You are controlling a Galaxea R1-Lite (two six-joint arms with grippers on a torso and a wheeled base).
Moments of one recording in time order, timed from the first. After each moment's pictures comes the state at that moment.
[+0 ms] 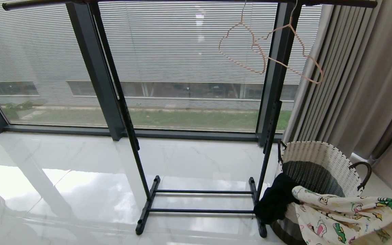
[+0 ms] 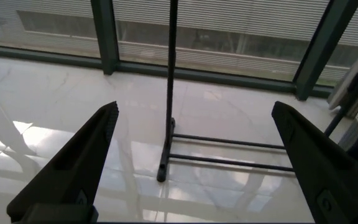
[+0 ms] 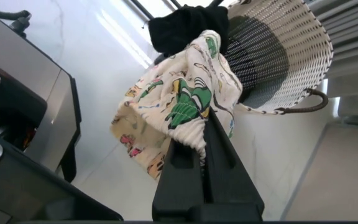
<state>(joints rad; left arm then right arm) 0.00 0.00 0.00 0.00 0.04 -0.02 0.30 0.99 -0.79 0.52 0.06 -0.50</state>
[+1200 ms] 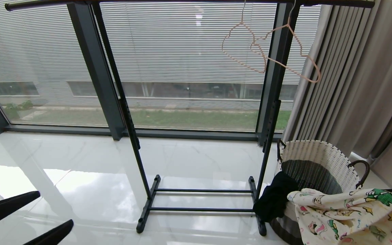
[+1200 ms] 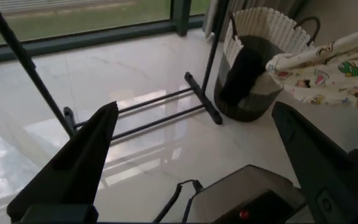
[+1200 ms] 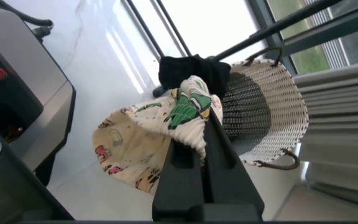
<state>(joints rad) -0.41 0.70 -0.44 -0.02 -0.14 -0.03 0.53 1.00 -0.89 0.51 0.05 -0.61</state>
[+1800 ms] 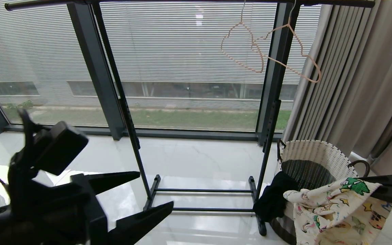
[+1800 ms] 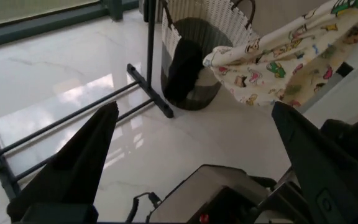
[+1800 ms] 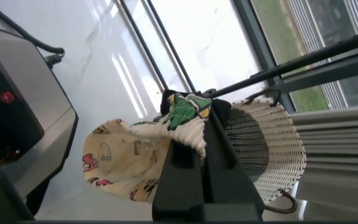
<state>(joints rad) -0.74 1.17 -0.60 -0.24 -0.11 -0.11 0.63 1.08 -0.89 0.37 0.06 -0.60</state>
